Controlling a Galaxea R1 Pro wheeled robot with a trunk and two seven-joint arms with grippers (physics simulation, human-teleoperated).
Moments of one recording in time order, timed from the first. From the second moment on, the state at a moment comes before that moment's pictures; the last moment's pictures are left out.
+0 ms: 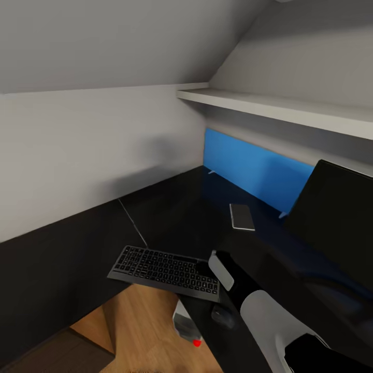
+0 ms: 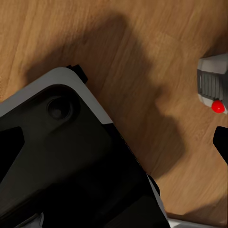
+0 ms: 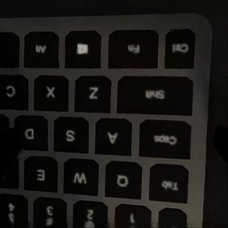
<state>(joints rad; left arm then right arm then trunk) 0.28 0.15 -0.10 -1.10 1.25 0.14 0.28 -0.83 0.17 0.33 -0.60 -0.73 0.65 -0.55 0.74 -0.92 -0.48</state>
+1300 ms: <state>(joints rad) 0.28 0.15 -0.10 -1.08 1.23 0.14 0.29 -0.83 0.17 0.33 -0.61 -0.73 0.65 -0.54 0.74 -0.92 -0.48</state>
